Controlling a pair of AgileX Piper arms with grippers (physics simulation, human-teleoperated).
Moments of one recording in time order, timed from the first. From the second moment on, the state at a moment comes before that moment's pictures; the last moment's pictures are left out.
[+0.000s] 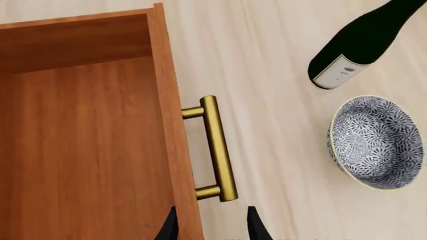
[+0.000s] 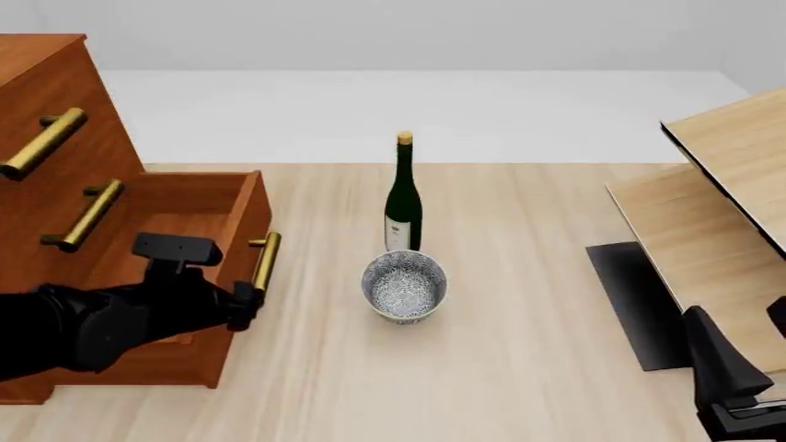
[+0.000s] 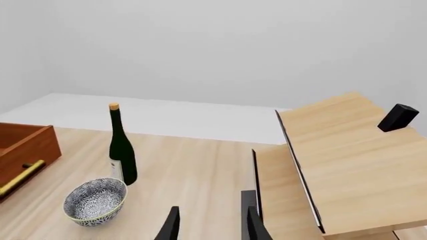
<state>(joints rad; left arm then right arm) -0.27 1.41 -0.49 -0.07 -0.11 0.11 0.02 -0.04 0.03 -0.03</state>
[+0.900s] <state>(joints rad) -0.36 1.39 -0.46 -0.08 -0.15 0.11 0.01 -0.04 0.03 -0.03</state>
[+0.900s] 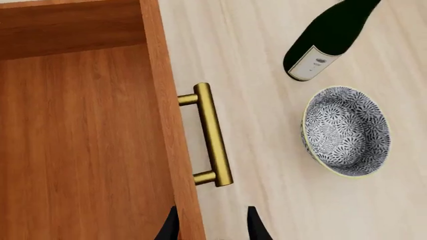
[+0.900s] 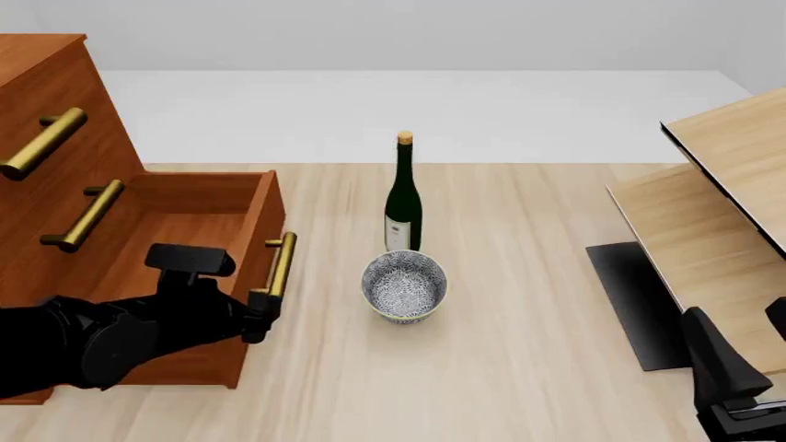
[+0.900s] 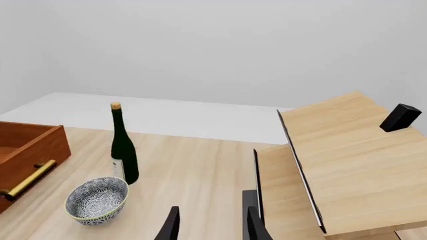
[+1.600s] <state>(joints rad) -0.38 1.17 -0.50 0.17 -0.15 0.12 0.03 -0.04 0.02 -0.03</state>
